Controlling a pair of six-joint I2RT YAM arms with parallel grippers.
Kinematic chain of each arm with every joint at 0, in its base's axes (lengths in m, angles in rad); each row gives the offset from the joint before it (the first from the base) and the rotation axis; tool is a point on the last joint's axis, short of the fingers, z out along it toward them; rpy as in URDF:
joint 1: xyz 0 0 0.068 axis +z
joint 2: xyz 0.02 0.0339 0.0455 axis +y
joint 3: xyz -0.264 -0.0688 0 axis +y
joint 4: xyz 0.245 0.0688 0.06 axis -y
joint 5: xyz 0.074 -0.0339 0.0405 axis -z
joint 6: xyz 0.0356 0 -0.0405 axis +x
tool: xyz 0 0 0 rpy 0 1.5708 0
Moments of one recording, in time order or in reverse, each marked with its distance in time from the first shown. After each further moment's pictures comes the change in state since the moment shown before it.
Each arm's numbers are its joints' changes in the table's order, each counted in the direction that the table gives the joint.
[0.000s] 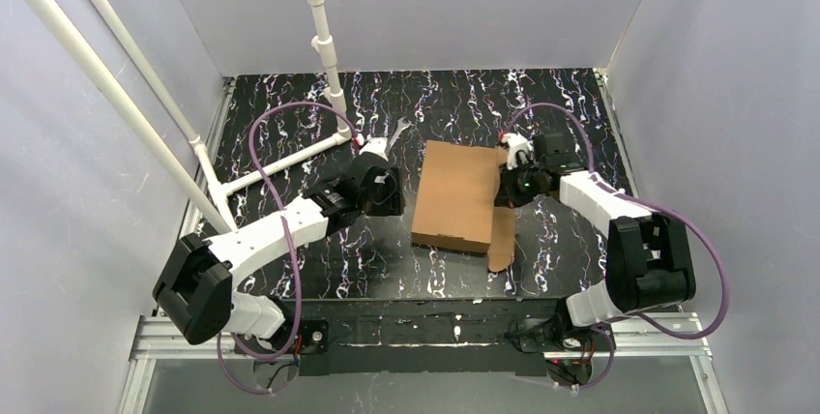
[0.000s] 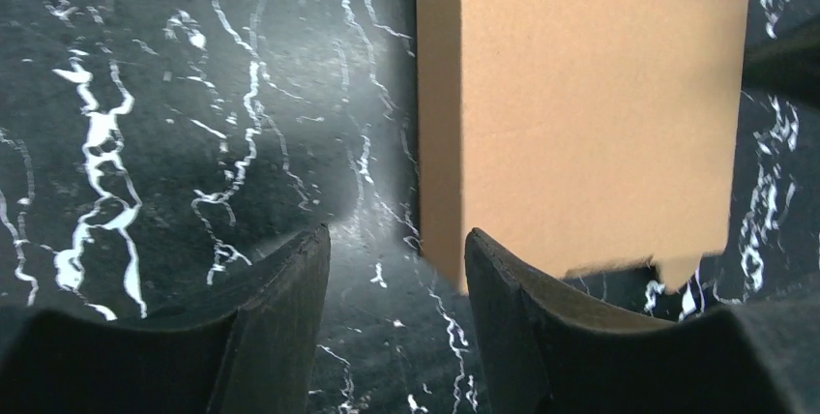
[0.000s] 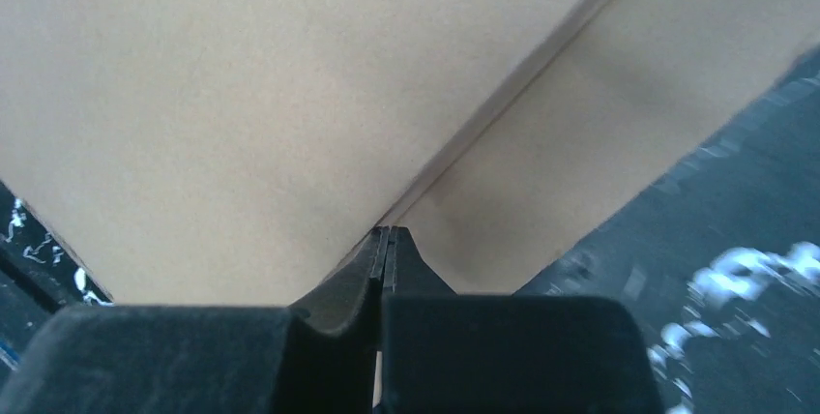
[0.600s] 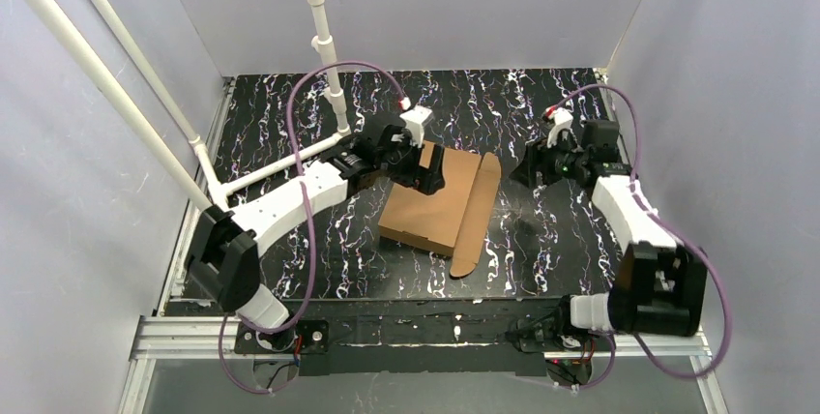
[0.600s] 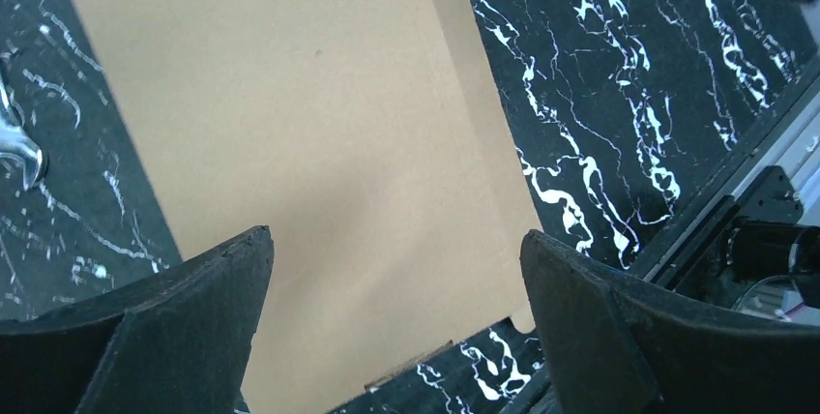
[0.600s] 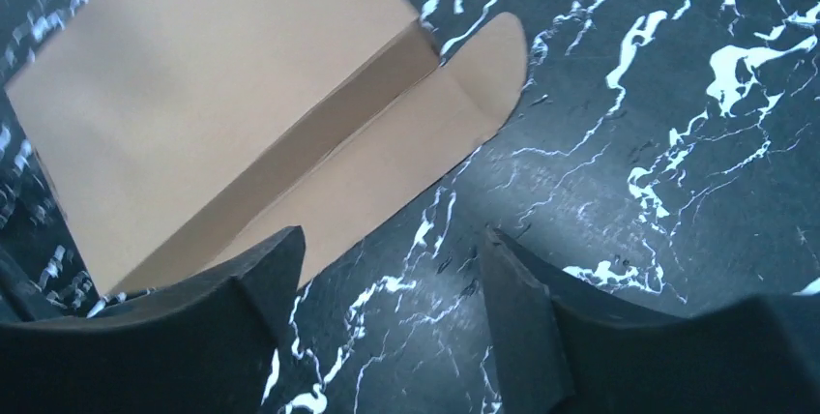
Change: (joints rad) left arm 0.058 0.184 -0.307 -0.012 0.358 0.326; right arm -0.161 -0.171 -0.002 0.075 -0.176 -0.058
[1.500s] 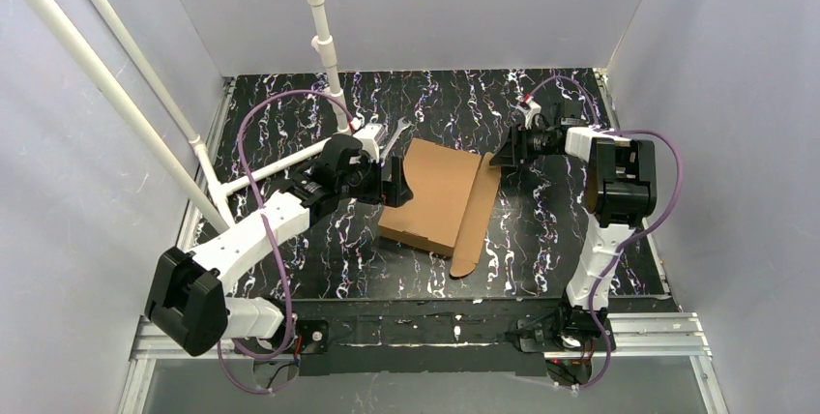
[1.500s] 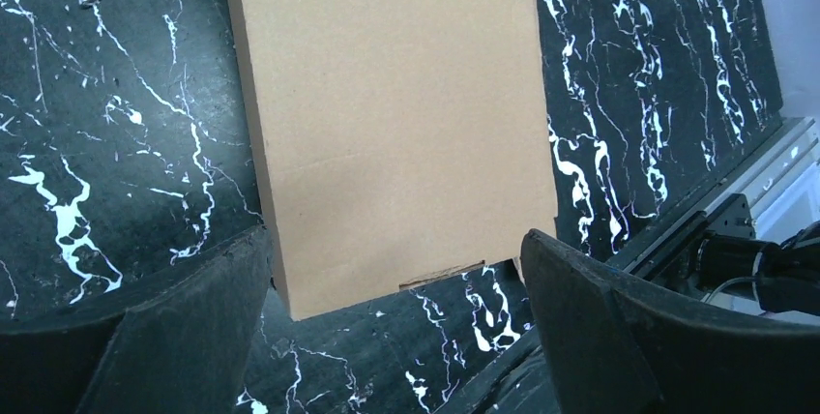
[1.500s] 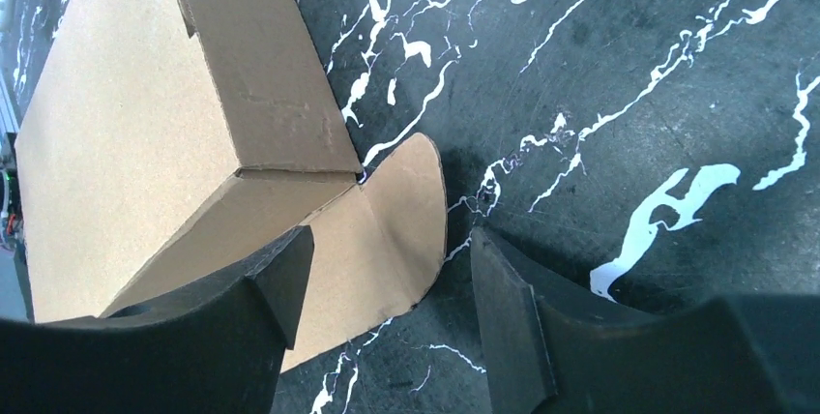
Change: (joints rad) left arm 0.116 -0.237 0.288 0.037 0.008 -0.135; right arm -0.047 0.790 -0.466 0.046 -0.284 0.019
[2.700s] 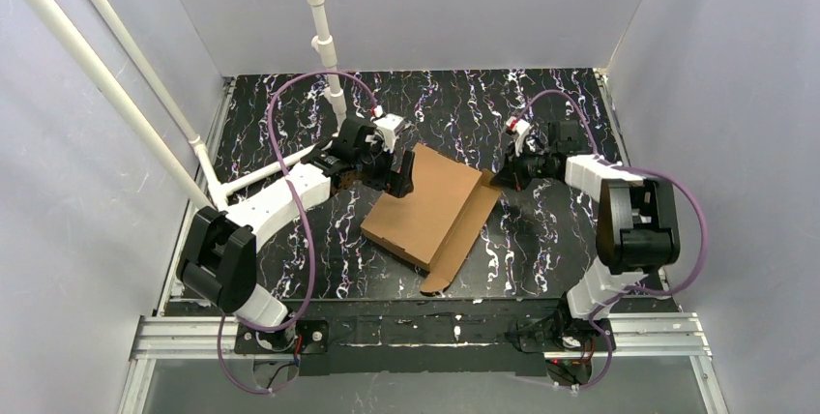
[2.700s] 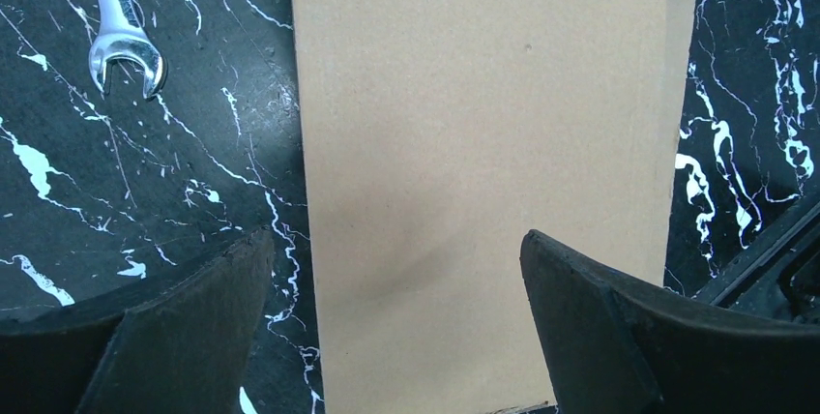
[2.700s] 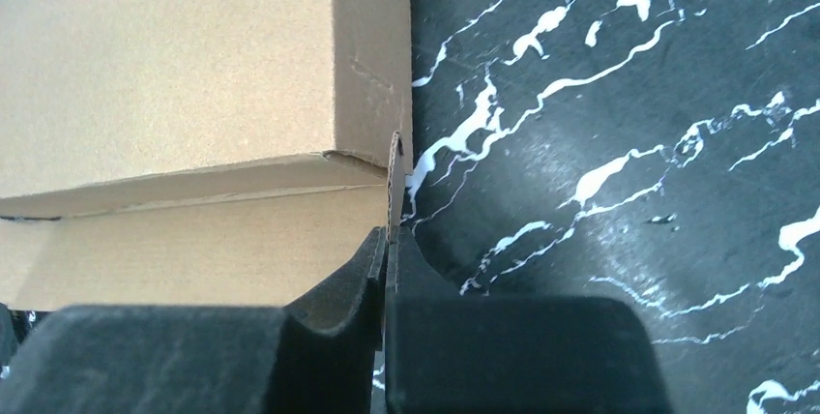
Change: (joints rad) left arm 0.040 0.242 -0.180 -0.050 0.034 0.269; right arm 0.084 -0.354 0.337 0.042 0.047 -0.264
